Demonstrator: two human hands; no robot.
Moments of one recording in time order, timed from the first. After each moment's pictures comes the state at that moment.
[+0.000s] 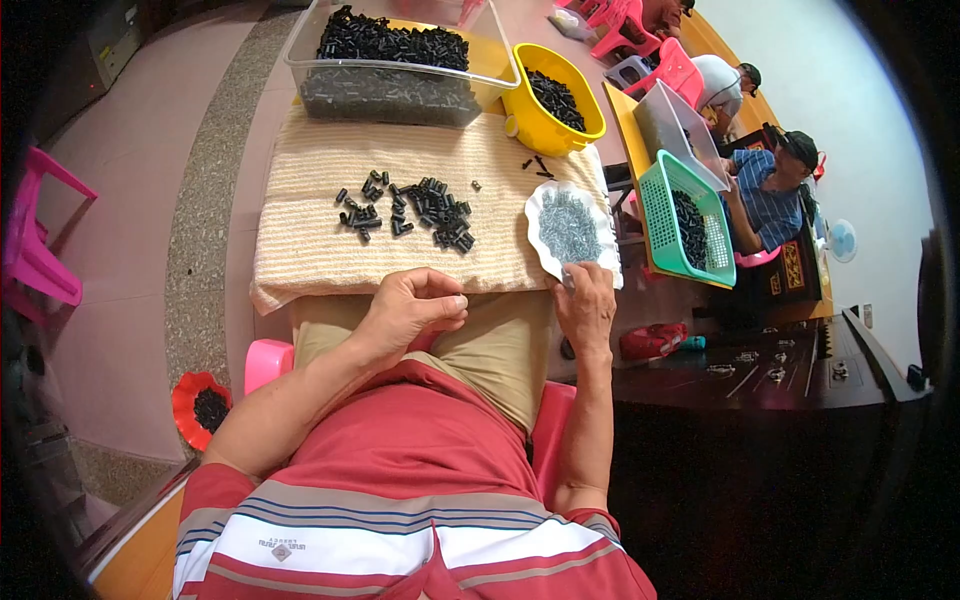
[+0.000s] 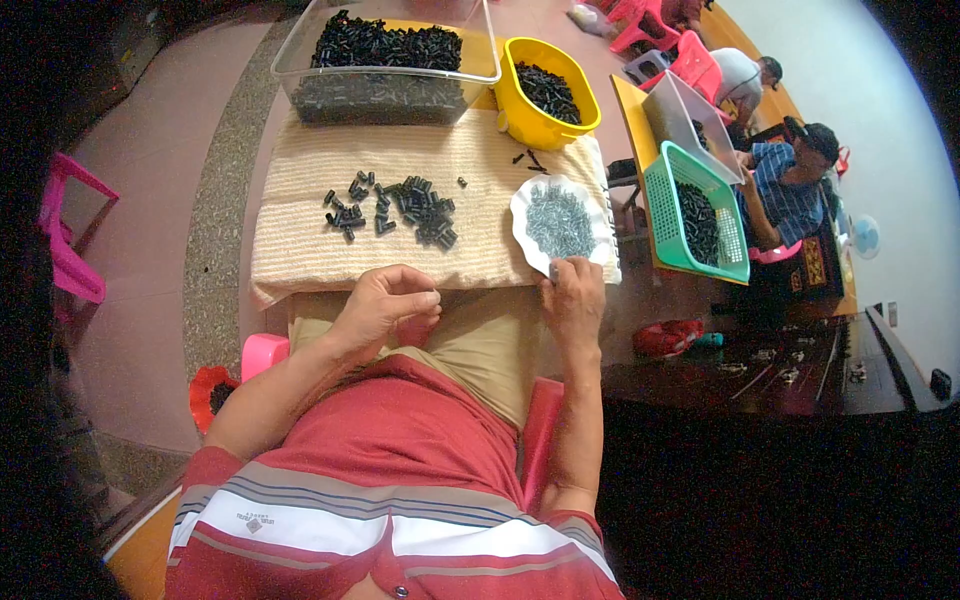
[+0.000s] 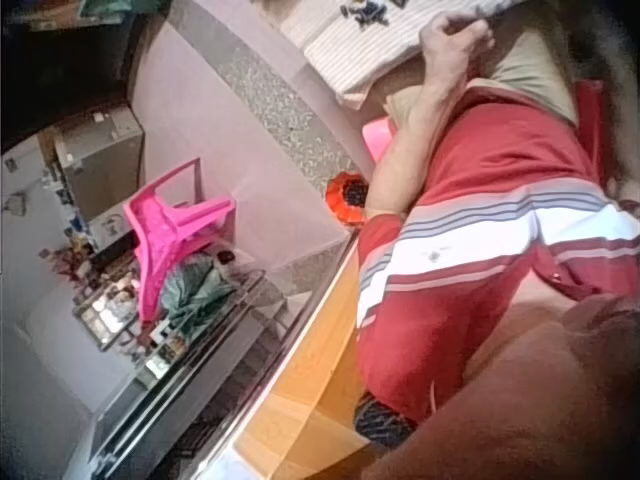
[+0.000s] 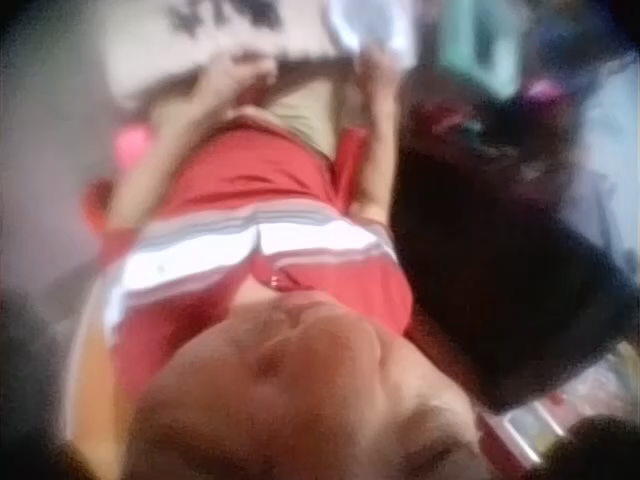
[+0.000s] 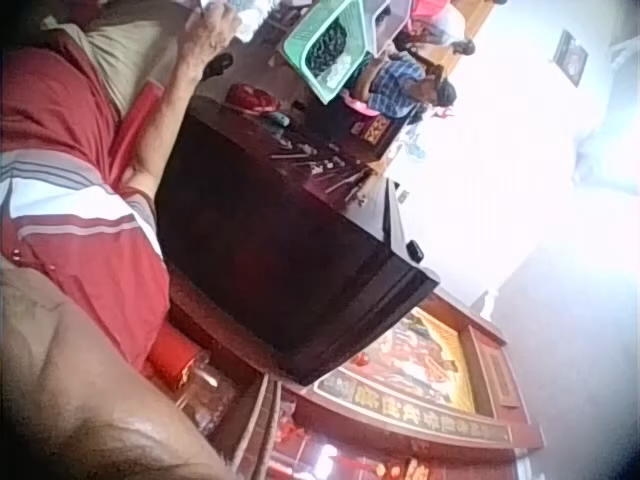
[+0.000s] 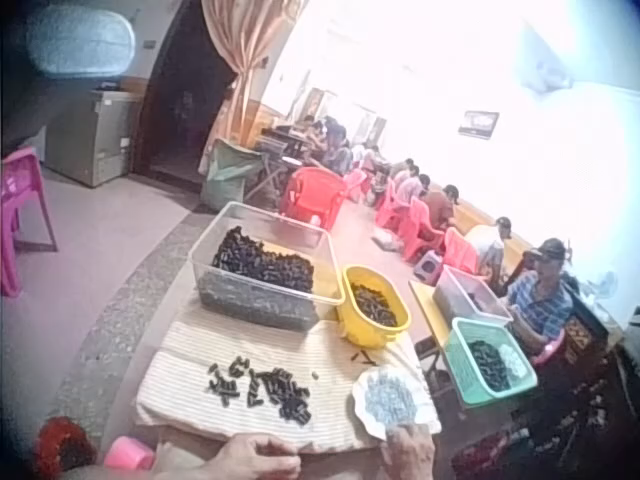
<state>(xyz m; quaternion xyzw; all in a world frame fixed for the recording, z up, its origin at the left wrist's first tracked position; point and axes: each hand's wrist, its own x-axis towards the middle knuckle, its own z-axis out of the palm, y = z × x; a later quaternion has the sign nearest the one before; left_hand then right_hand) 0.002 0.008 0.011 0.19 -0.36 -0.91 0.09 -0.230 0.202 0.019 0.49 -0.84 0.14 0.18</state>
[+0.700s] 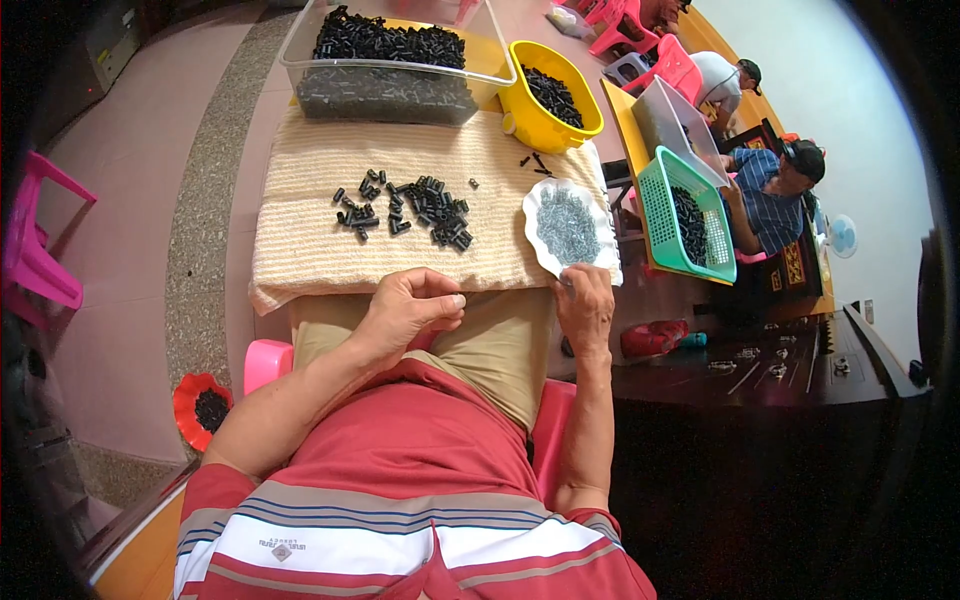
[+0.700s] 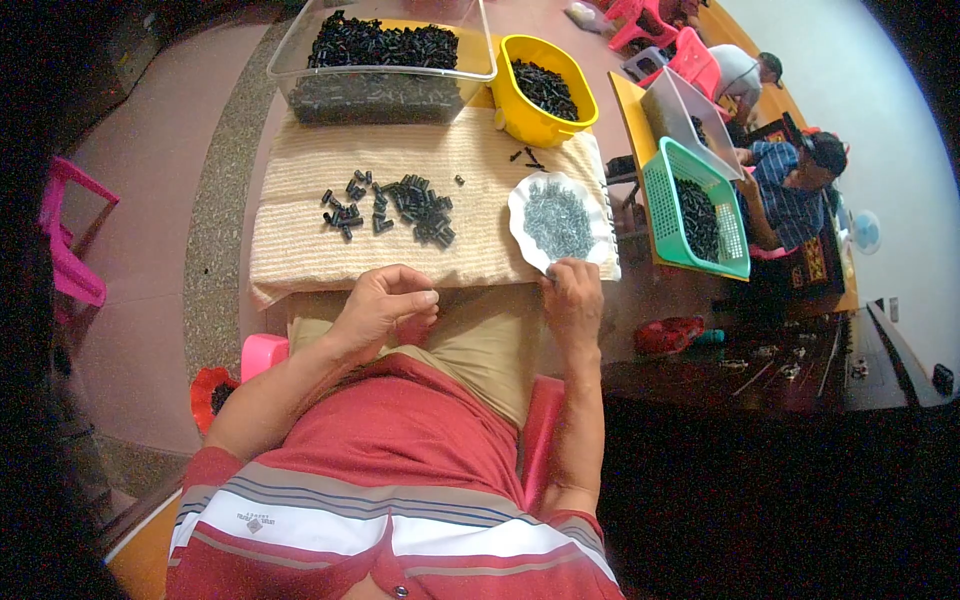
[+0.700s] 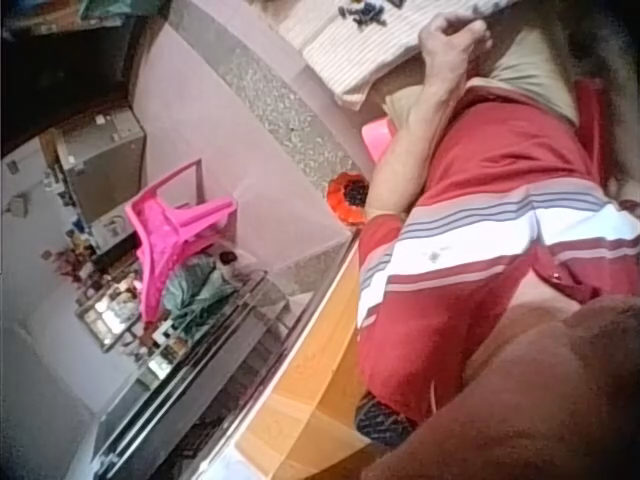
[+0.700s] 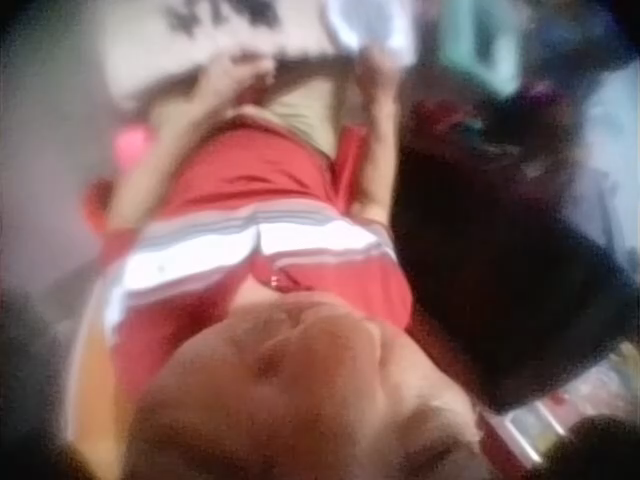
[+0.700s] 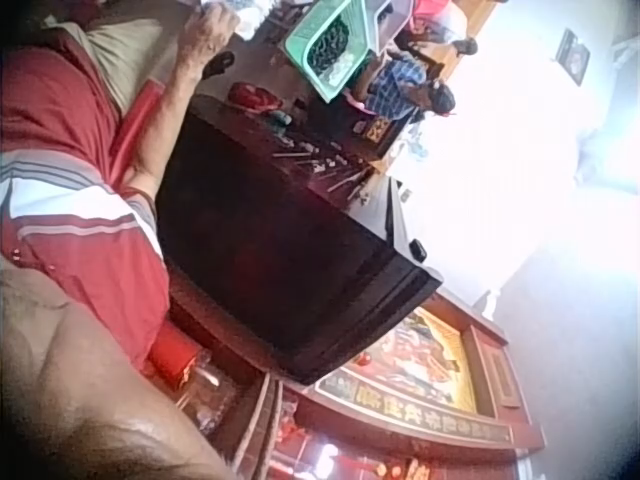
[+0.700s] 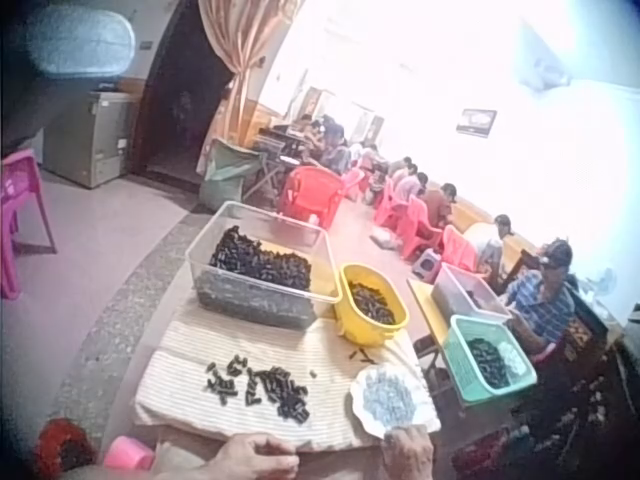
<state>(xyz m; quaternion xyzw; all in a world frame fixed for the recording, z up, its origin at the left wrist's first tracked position) 0.002 0.011 0.008 0.20 -0.38 -0.90 0.10 -0.233 0.207 0.014 0.52 -0.81 0.17 0.19</state>
